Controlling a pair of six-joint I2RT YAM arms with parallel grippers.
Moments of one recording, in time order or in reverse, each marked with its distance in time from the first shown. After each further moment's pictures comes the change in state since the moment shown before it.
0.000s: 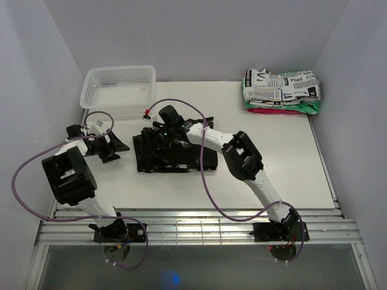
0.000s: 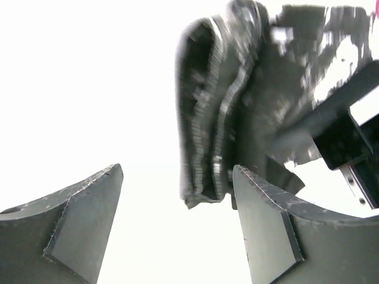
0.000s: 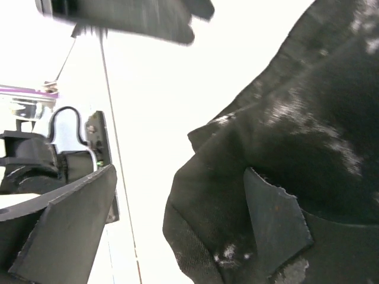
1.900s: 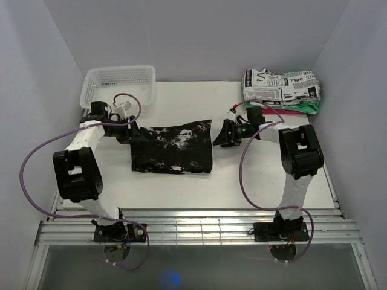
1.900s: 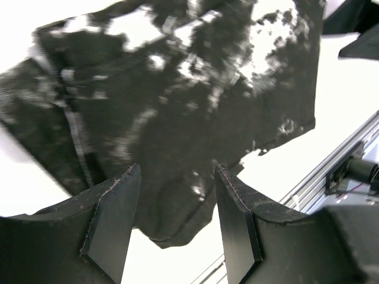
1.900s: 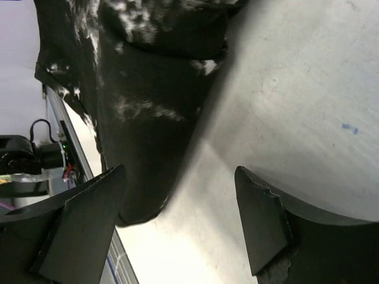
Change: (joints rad) left arm -0.278 -0.034 0.249 -0.183 -0.060 0.138; right arm -0.637 -0.475 -0.850 0.098 -0.100 -0.165
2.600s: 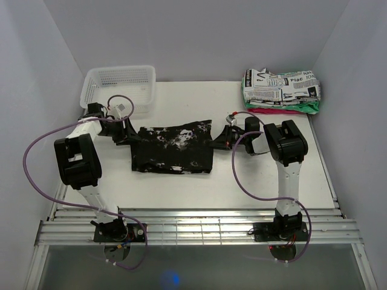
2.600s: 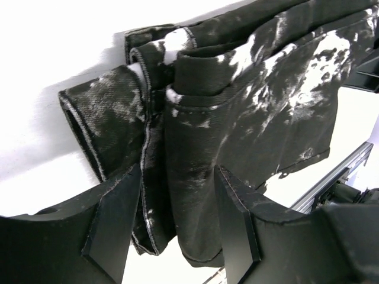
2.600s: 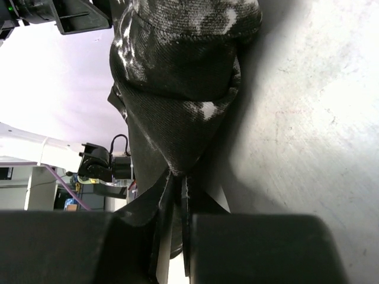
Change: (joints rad) left arm 0.077 0.187 0.082 0.008 -0.027 -0.066; right arm 0.013 0.278 -0.158 0.956 -0.232 0.670
